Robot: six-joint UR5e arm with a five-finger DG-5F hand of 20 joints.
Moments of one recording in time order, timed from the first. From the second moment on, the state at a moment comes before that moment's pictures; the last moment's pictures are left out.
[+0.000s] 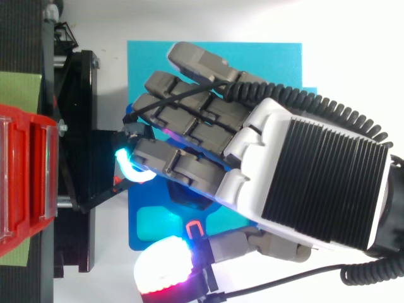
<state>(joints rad) 0.32 -2.19 -1.17 -2.87 -1.03 -1.41</state>
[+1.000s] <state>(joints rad) 0.31 -2.20 -1.18 -2.90 -1.05 -1.41</state>
